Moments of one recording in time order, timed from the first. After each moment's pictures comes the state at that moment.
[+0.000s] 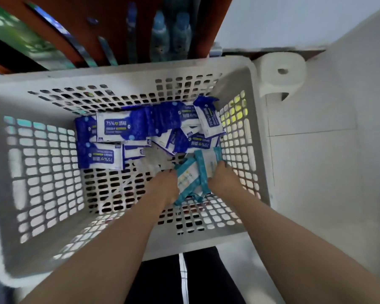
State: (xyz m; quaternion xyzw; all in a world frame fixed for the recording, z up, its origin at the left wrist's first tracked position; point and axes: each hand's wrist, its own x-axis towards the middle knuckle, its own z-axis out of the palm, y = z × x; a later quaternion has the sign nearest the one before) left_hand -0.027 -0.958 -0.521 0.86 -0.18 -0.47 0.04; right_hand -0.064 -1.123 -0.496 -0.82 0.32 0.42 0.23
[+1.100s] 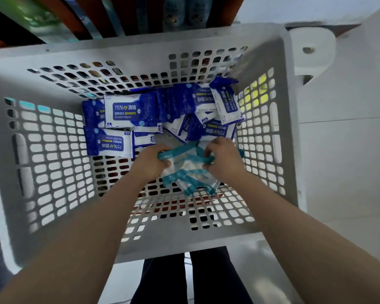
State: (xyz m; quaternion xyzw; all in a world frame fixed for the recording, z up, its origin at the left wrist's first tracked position) left_hand 0.014 -0.906 -0.514 0.84 0.00 -0.45 0.29; right_hand -0.041 -1.104 -0.509 -0.91 0.13 0.32 0.24
